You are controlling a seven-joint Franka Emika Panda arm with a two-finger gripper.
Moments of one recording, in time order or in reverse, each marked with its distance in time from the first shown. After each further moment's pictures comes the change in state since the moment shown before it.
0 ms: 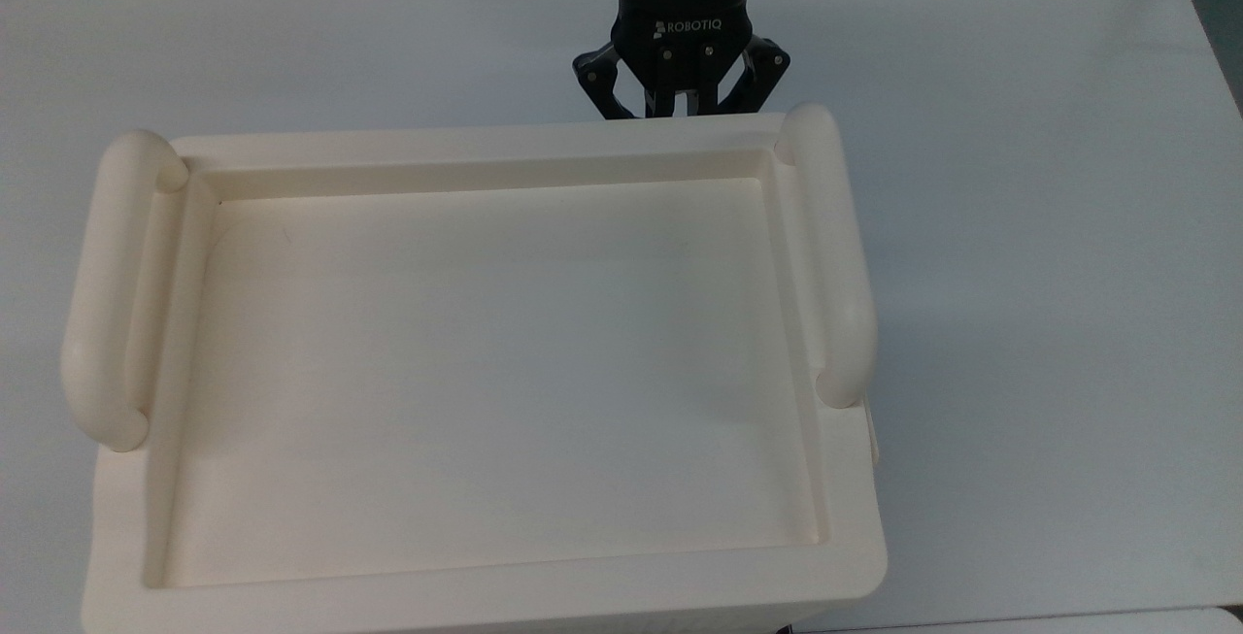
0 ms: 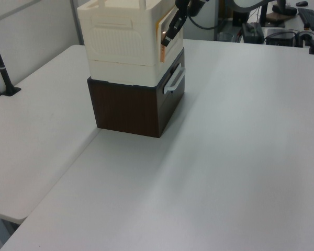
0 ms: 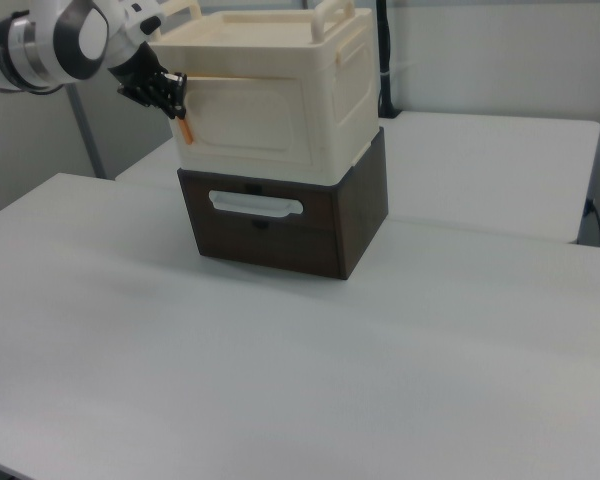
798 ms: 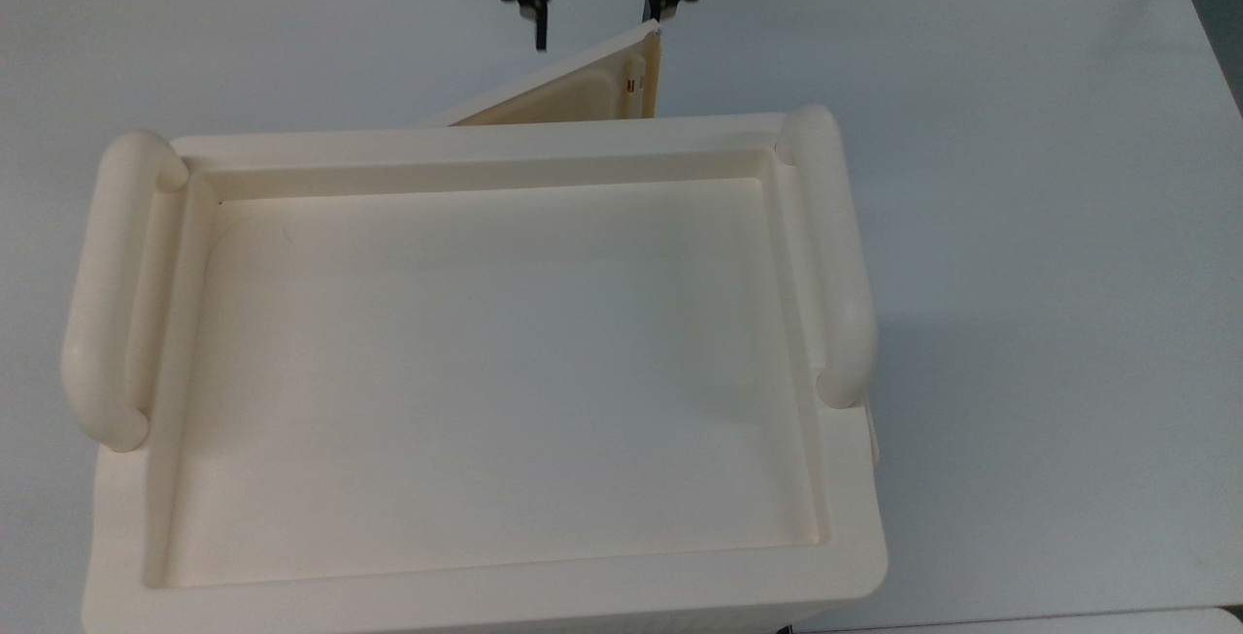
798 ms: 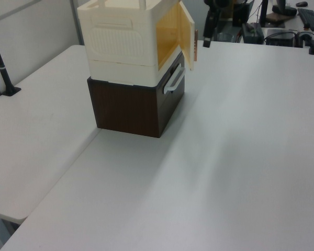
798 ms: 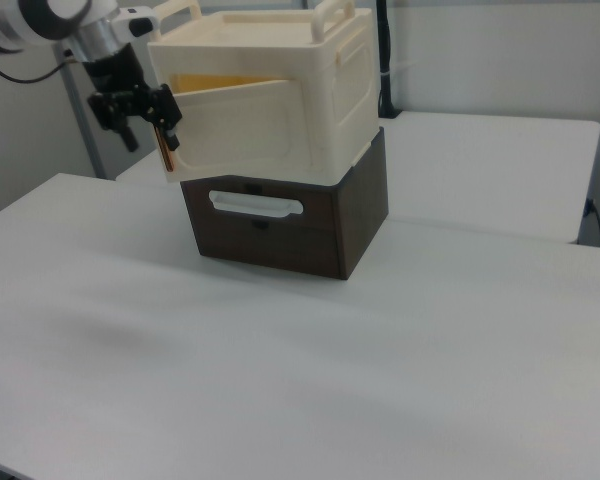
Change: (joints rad) arm -0.024 -0.119 -0.008 0.007 0.001 -0.536 0.000
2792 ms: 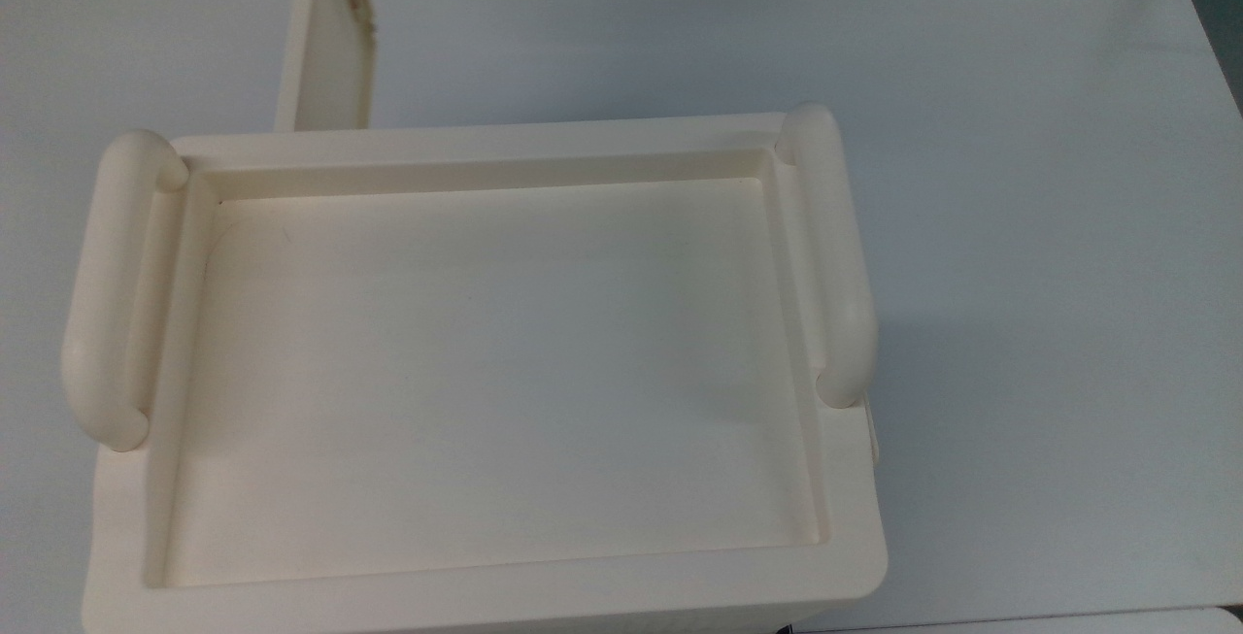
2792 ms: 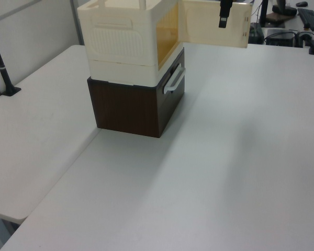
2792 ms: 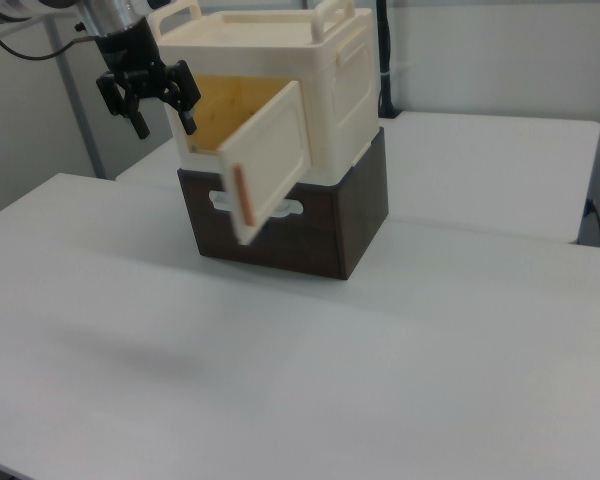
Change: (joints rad) arm -0.037 -0.013 -0.054 0.092 0.012 -0.126 -0.175
